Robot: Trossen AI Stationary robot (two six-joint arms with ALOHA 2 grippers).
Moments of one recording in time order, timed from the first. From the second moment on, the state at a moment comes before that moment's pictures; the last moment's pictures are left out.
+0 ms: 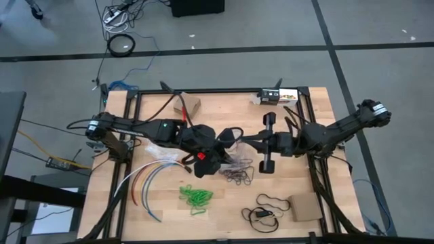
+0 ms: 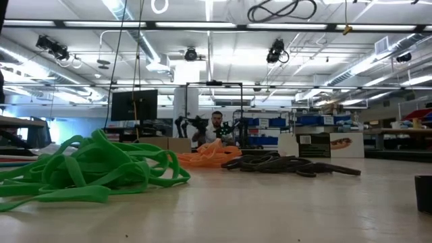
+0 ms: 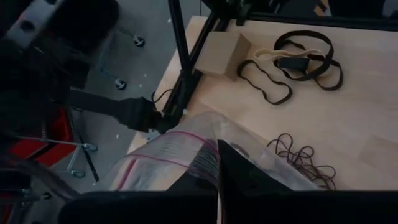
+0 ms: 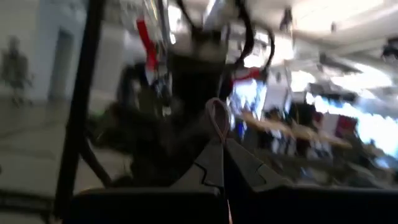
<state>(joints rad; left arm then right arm) -0.20 1.69 1.76 -0.62 0.02 0.96 0.37 1.16 0.88 0.64 0.41 -0.35</state>
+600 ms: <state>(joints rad) -0.20 1.69 1.76 -0.62 0.00 0.97 0.21 1.25 0.76 0.82 0.24 -0.06</state>
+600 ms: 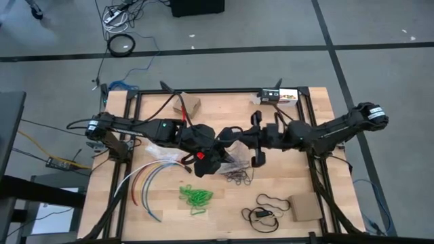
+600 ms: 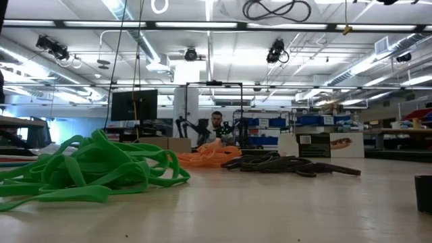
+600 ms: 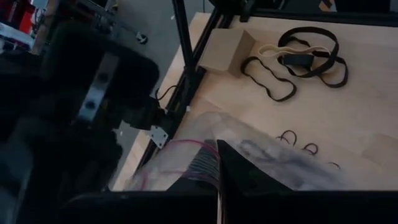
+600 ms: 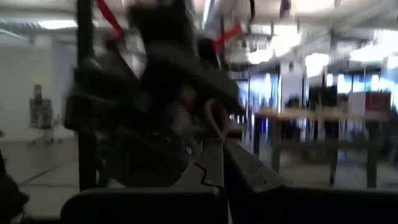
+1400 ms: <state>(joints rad) -0.19 1.69 1.76 -0.70 0.04 0.96 0.10 1.25 1.13 -0.16 -0.22 0.16</state>
